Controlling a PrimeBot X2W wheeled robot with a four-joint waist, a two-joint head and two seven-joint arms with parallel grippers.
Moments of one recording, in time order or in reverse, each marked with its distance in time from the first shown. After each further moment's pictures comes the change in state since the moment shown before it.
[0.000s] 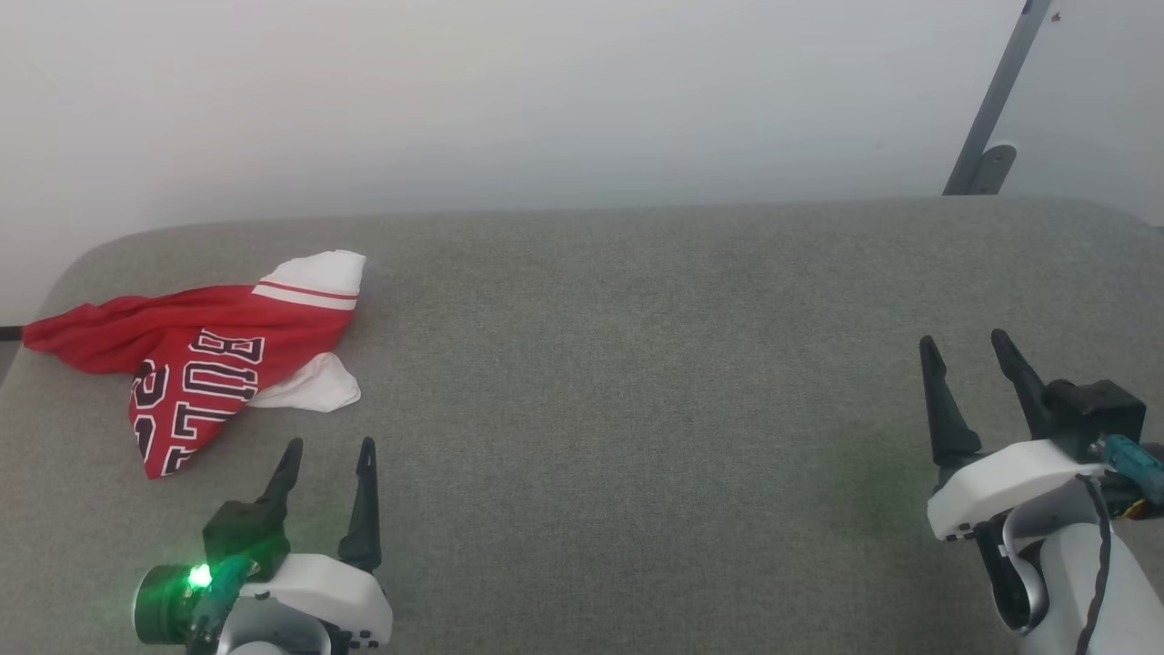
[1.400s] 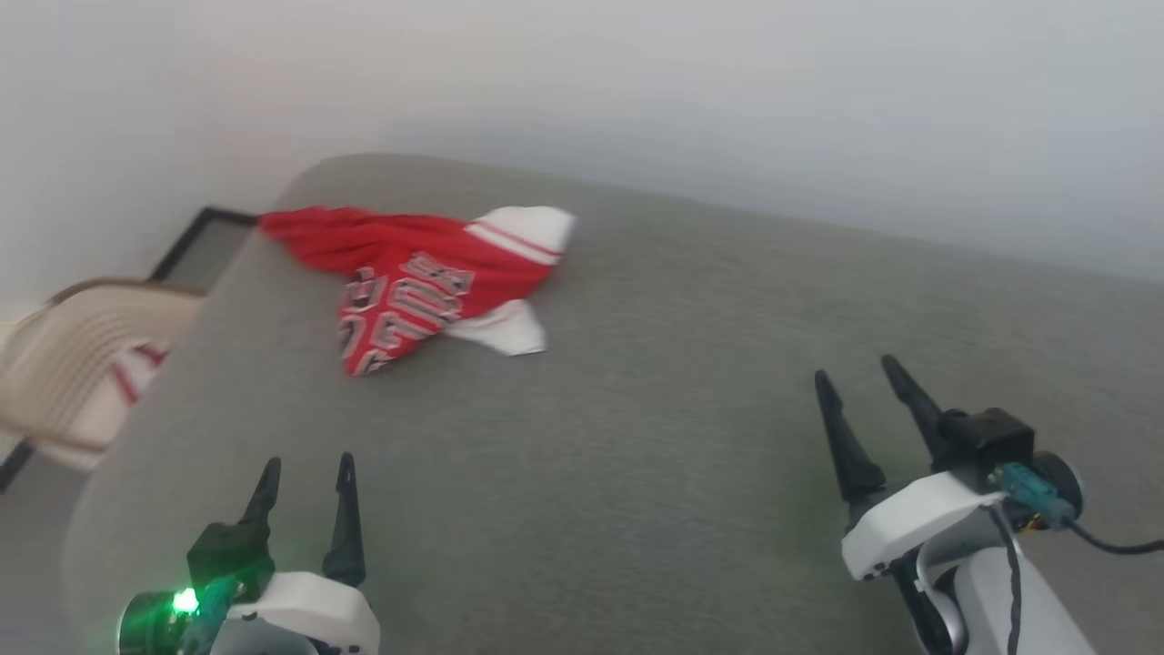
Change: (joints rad) left arm 0.027 -0.055 0.100 0.006 0.079 -0.021 -0.021; right arm 0.031 0.043 0.157 -0.021 0.004 0.000 -0.021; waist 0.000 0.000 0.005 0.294
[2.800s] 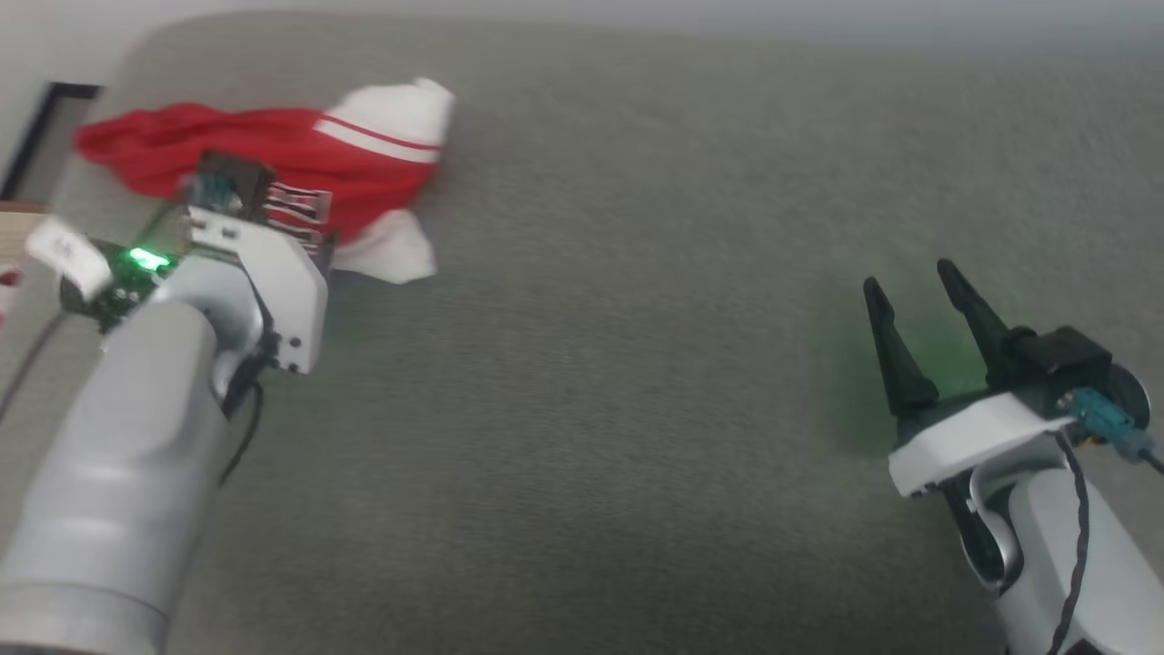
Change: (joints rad) left arm -0.783 0.259 -0.374 0.536 -0.161 -0.107 0.446; right arm -0.105 -0.094 0.019 -0.055 0.062 0.000 -0.001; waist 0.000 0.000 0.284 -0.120
